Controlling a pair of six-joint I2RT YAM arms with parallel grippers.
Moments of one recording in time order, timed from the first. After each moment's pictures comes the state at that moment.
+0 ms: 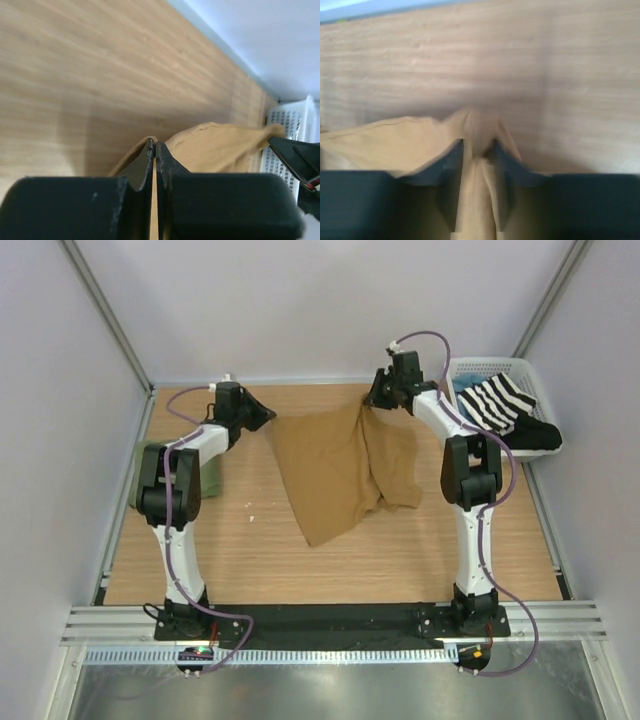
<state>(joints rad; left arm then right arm) -0.16 2.06 1.41 0.13 0.21 -0.84 0.22 2.27 1.93 -0.33 -0.22 0.41</state>
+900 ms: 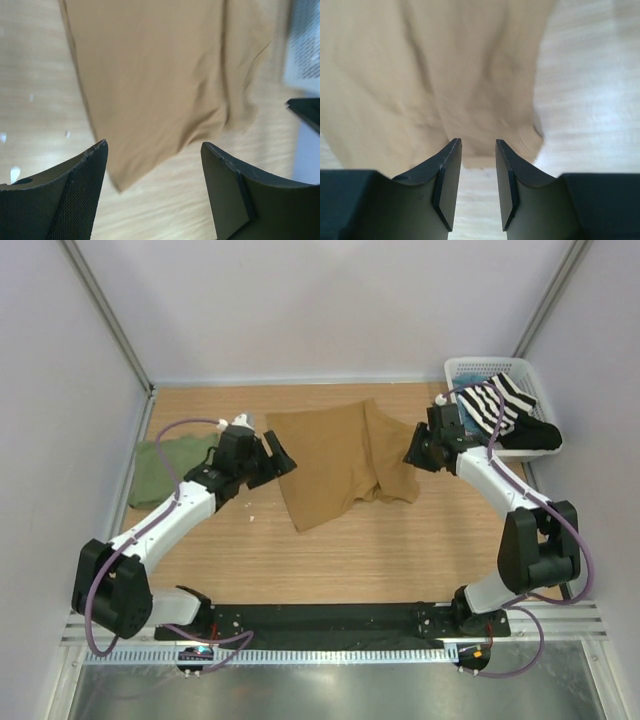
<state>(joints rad) -0.41 1.33 0.97 -0.23 0.05 -0.76 0.19 1.55 1.16 -0.44 0.01 0.51</state>
